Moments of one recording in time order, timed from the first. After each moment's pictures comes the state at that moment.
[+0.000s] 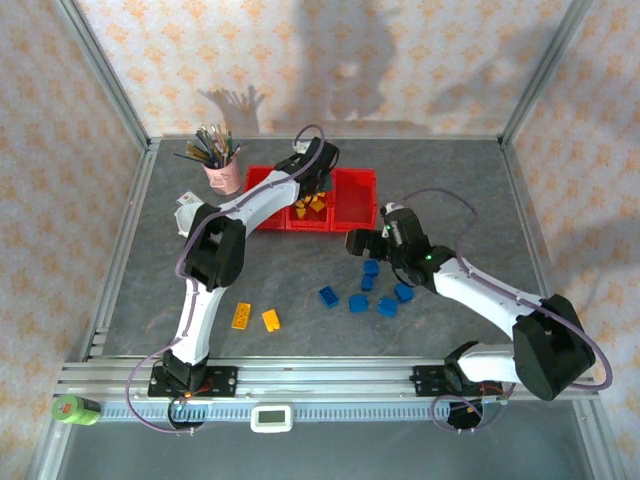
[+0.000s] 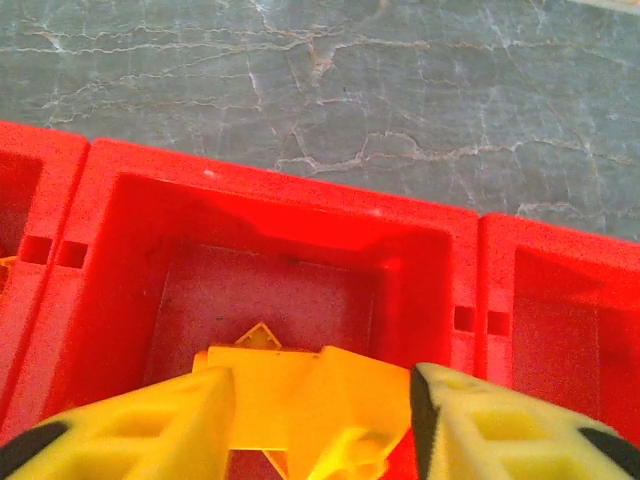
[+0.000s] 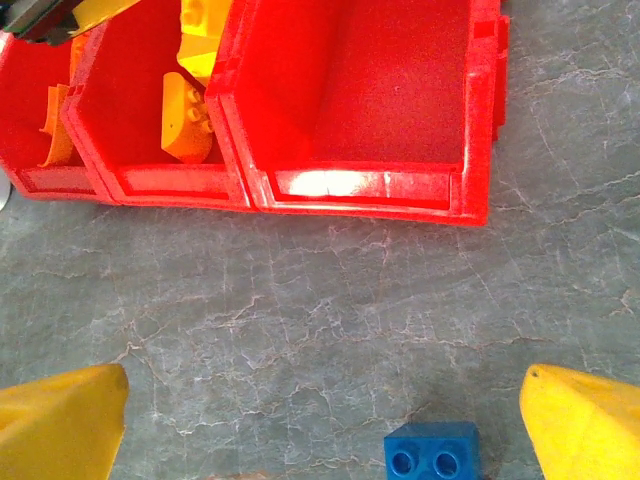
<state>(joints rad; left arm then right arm) -0.50 2.22 1.92 -0.60 -0.31 -0.63 0.55 1.27 0.73 -0.16 -0.02 0.56</state>
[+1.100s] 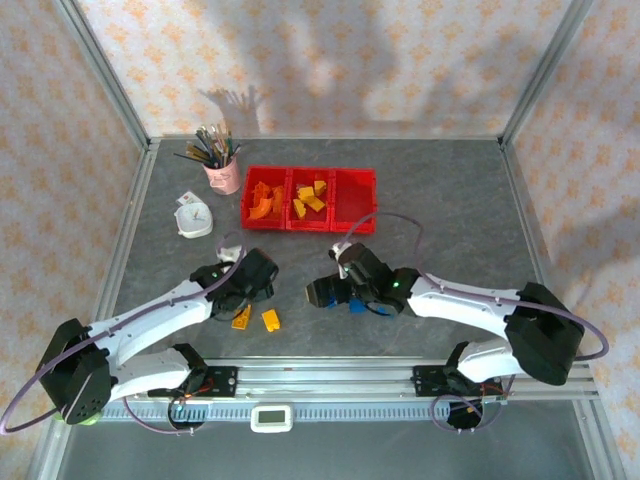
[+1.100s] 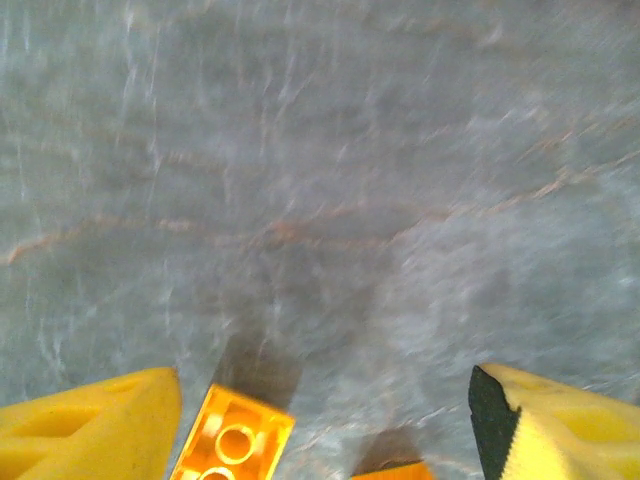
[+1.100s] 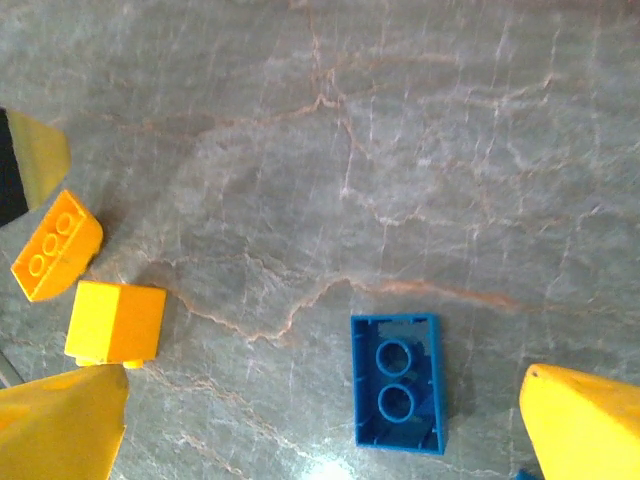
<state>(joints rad) -0.71 1.12 0.66 -0.80 -0.37 -1.02 0.94 1.35 0.71 -0.17 -0.05 0.54</state>
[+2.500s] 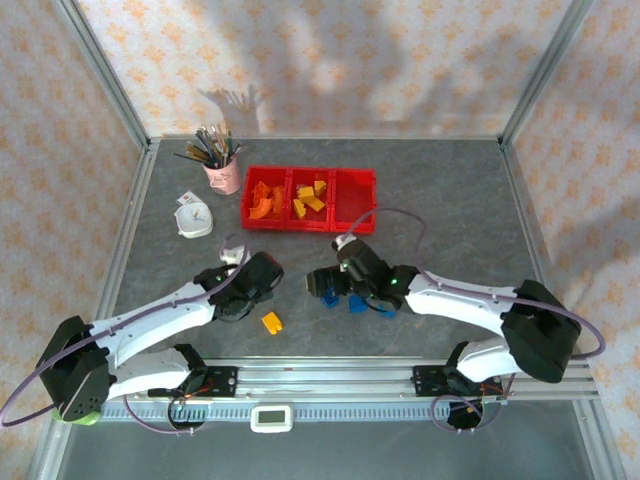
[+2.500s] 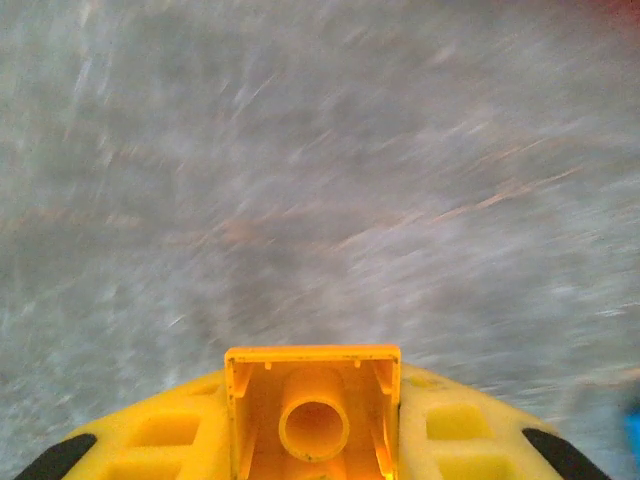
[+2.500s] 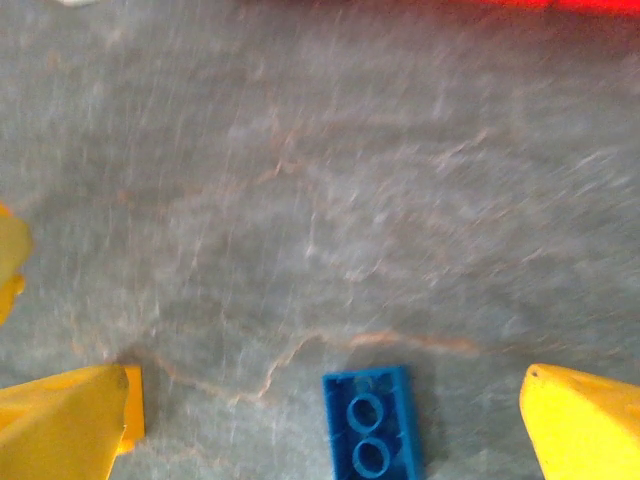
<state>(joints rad) -0.75 1.14 0.72 -0.73 -0.40 -1.06 0.90 1.35 0.74 -0.15 0.03 0.60</state>
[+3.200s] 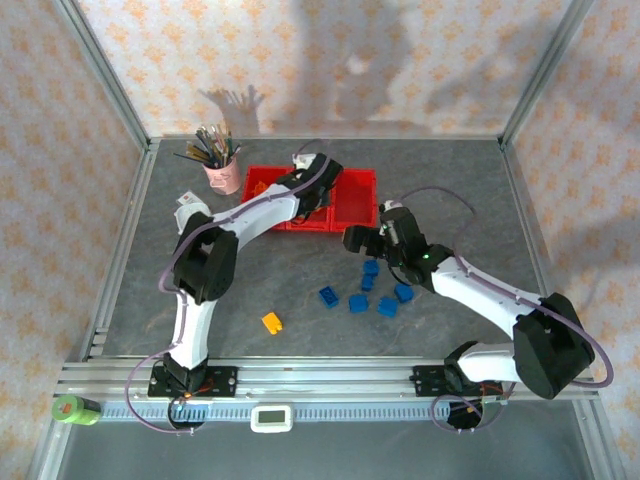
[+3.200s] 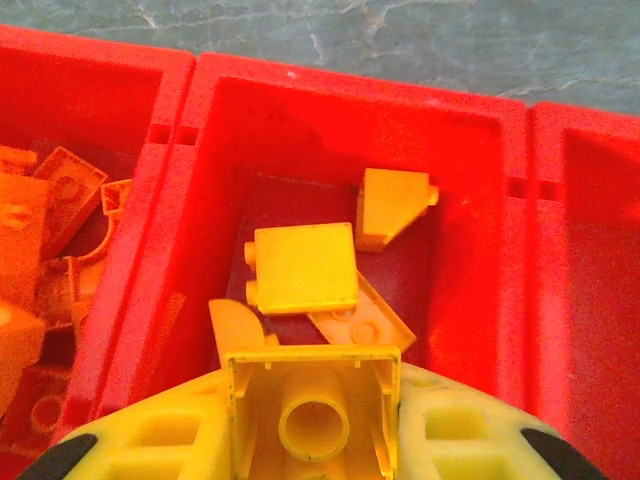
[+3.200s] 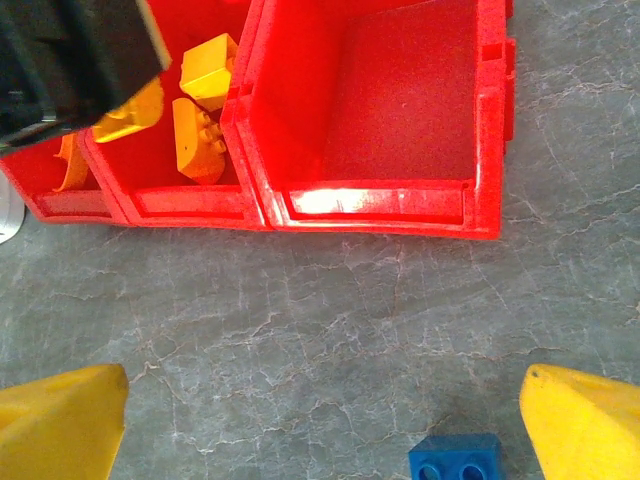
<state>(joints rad) -0.56 2.10 1.71 -0.59 -0.45 -0.62 0.58 1.28 0.75 -0.15 0.02 0.60</state>
